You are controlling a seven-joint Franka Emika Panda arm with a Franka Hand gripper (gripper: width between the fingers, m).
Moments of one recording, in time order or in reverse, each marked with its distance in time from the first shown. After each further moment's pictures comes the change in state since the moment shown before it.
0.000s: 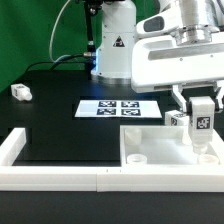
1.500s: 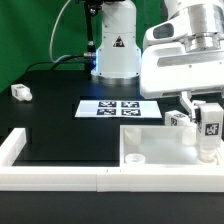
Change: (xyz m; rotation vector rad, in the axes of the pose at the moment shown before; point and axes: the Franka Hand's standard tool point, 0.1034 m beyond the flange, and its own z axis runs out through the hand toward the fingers) arm -0.003 -0.005 0.010 -0.006 0.005 -0.021
